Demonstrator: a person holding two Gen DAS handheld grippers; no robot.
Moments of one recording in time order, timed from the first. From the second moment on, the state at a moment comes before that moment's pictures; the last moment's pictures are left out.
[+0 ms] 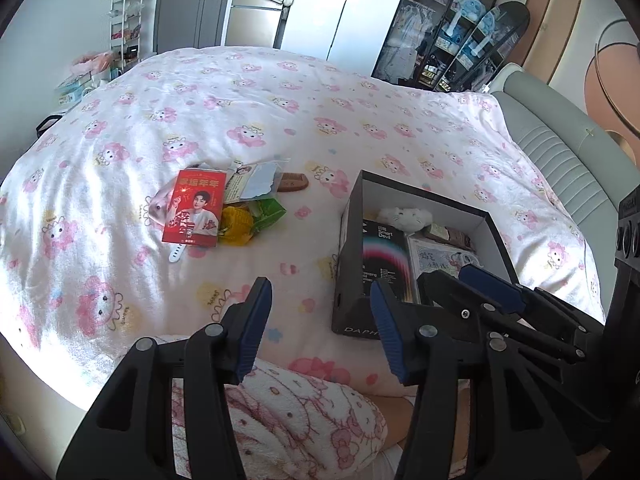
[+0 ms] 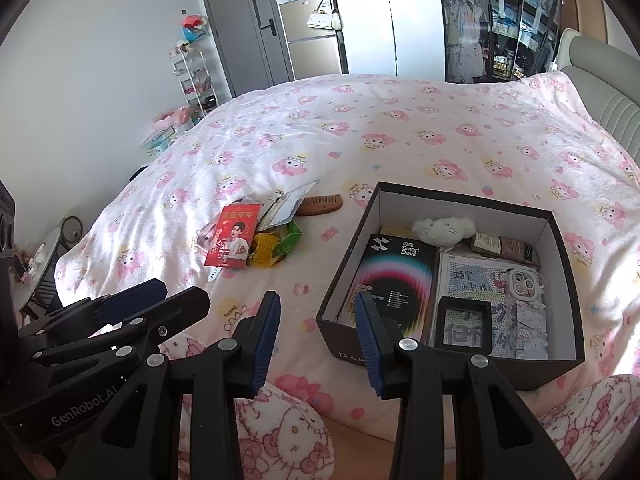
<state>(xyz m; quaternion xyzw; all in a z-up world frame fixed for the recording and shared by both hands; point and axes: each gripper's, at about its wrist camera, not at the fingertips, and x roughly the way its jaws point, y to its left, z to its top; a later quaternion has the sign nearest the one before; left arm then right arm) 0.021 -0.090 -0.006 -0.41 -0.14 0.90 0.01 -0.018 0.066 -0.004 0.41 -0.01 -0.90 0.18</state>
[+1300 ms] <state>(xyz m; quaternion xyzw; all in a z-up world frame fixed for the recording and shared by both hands) -0.121 -0.313 -0.211 -0.48 -0.47 0.72 -0.20 -0.213 -0.118 -0.187 0.60 -0.01 -0.76 0.25</state>
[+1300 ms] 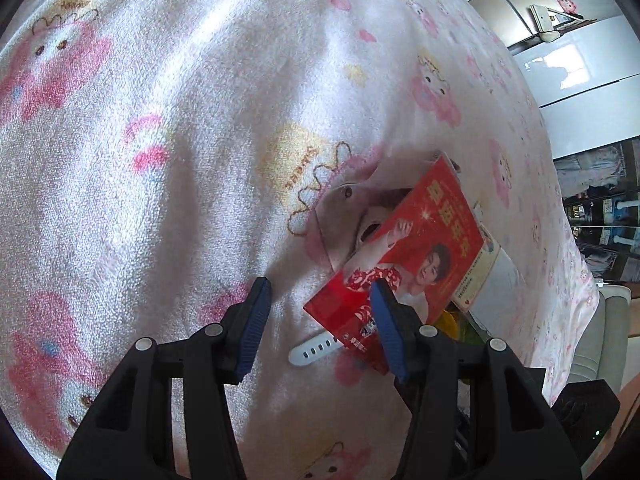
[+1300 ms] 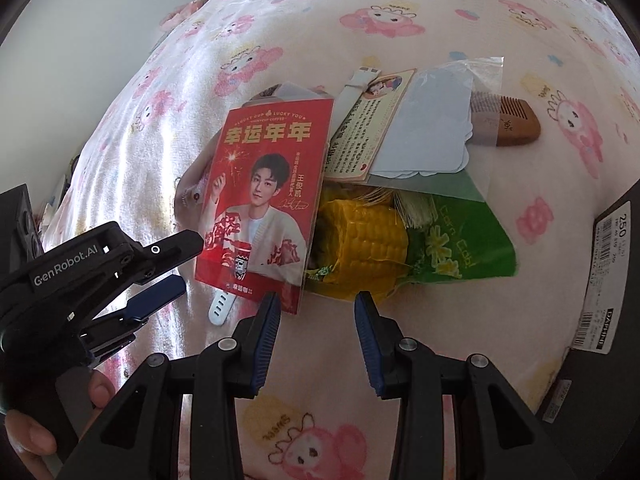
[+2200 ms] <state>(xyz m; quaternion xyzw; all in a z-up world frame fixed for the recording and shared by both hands) -0.131 -0.313 -0.205 -0.47 -0.43 0.74 -0.21 -0.228 -0.106 -0.200 0.62 -0.05 -0.74 0.27</state>
